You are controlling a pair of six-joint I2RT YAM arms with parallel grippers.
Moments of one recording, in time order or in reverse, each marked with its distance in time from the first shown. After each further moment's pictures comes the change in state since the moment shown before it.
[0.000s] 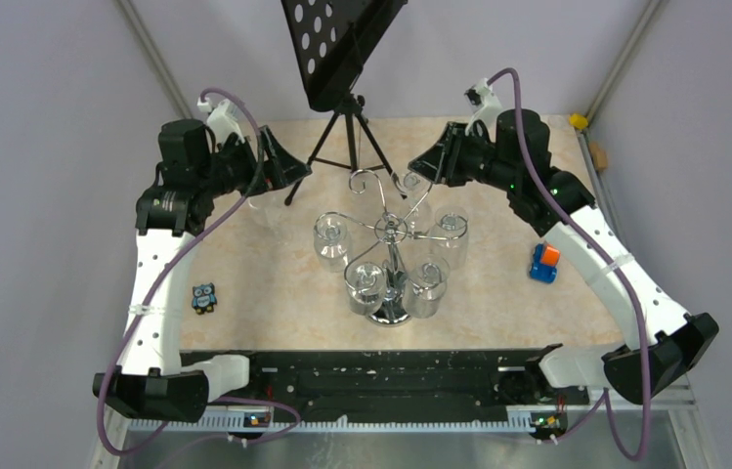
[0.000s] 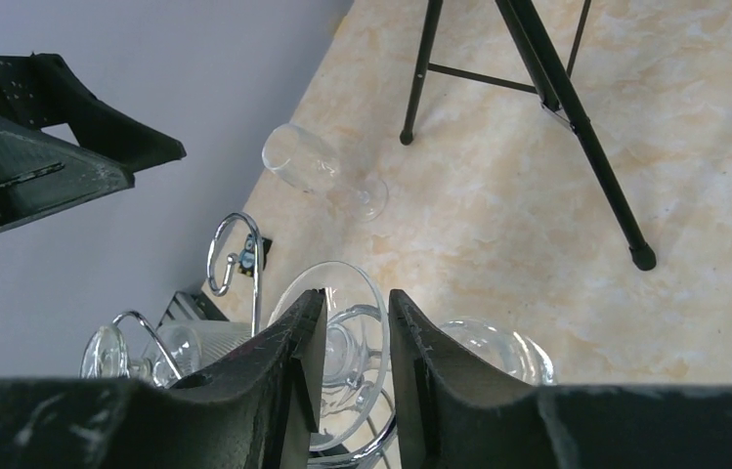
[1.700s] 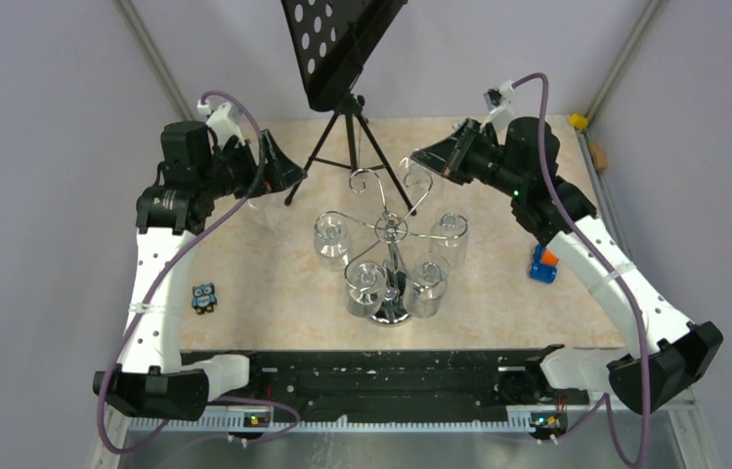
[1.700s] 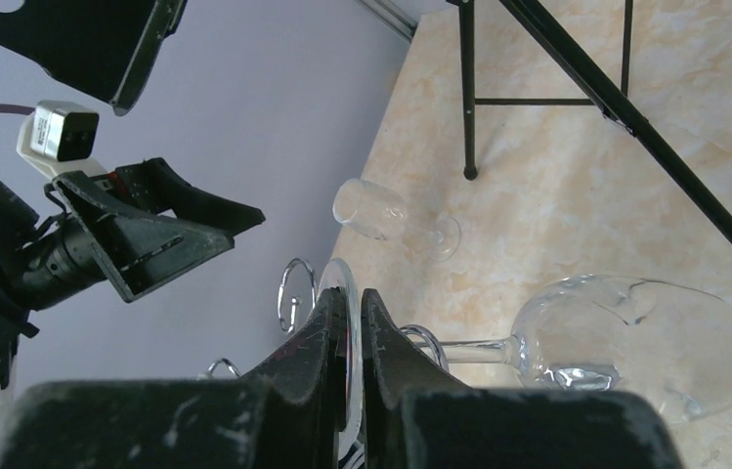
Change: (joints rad) left arm 0.000 0.007 0.005 -0.059 -0.095 0.066; right arm -0.027 -0.046 -0.111 0.190 0.005 0.278
